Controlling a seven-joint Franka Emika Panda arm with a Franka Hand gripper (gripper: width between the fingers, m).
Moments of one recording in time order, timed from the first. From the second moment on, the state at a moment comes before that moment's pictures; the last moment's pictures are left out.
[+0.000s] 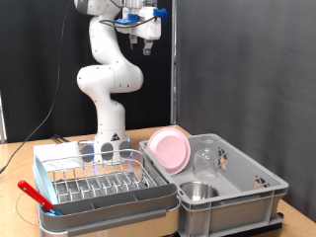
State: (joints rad) arm -0.04 -0.77 0.03 -2.34 0.03 1.54 2.32
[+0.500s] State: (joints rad) arm 0.01 -0.77 0.02 -2.34 0.03 1.46 2.00
